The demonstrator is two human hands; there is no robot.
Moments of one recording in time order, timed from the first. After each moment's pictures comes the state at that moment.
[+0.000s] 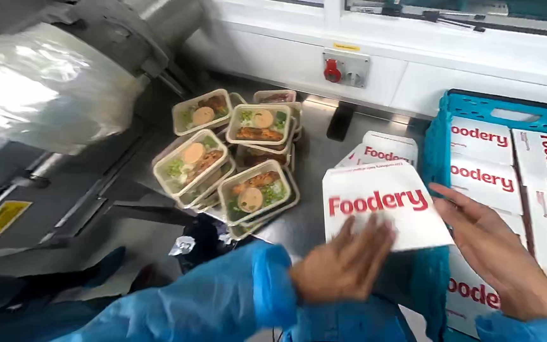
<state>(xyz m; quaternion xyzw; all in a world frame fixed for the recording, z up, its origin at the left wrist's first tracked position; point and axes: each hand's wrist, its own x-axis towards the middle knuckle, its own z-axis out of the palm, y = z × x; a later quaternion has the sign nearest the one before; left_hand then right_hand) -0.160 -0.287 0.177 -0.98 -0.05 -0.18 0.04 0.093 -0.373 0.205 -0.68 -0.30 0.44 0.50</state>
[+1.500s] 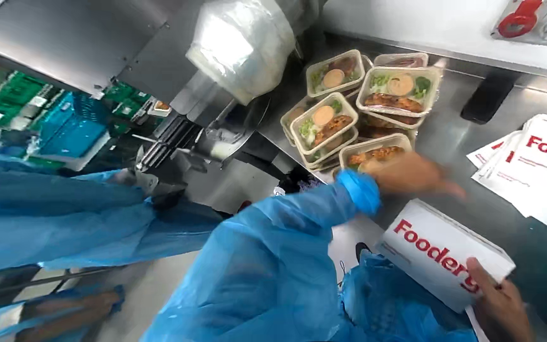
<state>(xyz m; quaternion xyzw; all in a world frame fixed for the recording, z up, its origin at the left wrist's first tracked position) -0.252 -0.134 0.166 -0.96 -0.22 0.05 -0.17 -0.108 -0.395 0.056 -0.65 -0.21 0.50 0.53</state>
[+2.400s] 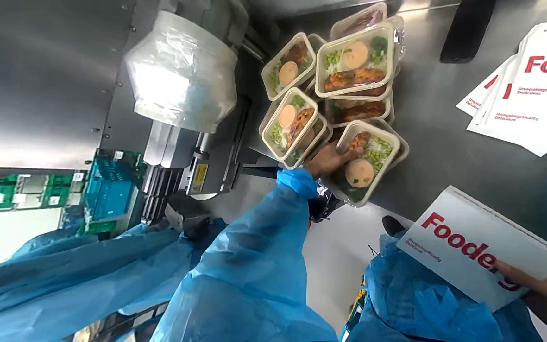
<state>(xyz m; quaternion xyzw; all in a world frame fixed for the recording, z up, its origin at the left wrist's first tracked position) -0.350 -0.075 0.095 -0.67 -0.59 0.13 -0.43 -0.067 -0.459 0.016 -0.56 -0.05 0.64 0.53</state>
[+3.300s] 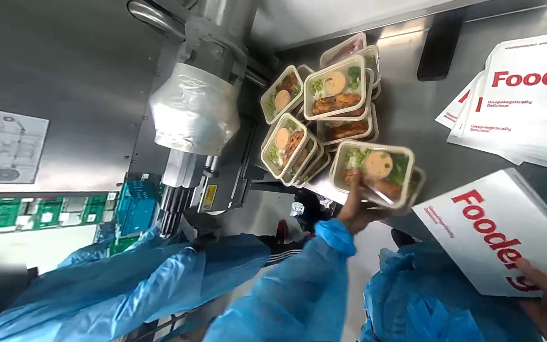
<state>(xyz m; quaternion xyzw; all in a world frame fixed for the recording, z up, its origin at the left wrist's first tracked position) -0.268 -0.204 0.080 -0.21 -0.66 -0.12 -0.71 -0.056 -0.449 0.037 -0.52 0.05 0.53 0.66</state>
